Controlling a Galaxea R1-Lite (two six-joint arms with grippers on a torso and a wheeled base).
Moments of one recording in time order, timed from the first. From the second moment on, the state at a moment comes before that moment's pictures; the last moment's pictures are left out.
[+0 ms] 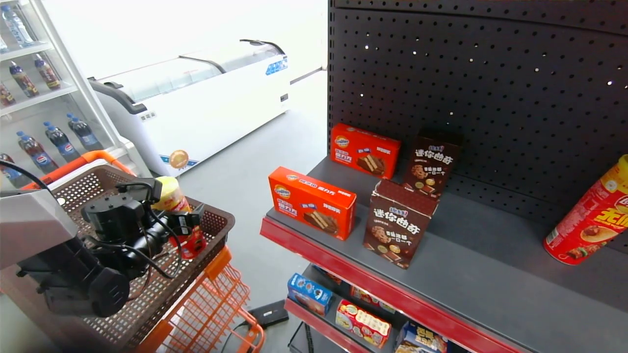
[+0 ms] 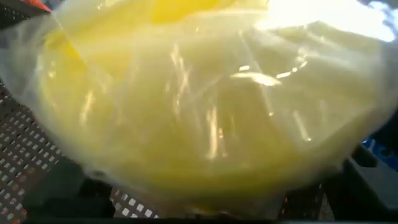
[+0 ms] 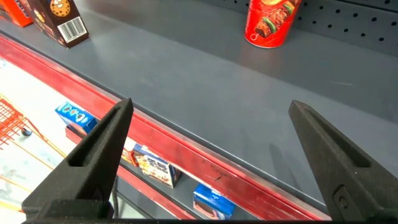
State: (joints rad) left arm 0.07 2.16 -0.67 -1.38 0.05 0.02; right arm 0.01 0.01 0.00 0.00 -0.01 0.00
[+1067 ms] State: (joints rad) left arm 0.03 2.06 -0.80 -1.33 0.04 0.09; right arm 0.01 0.01 0.00 0.00 -0.01 0.00
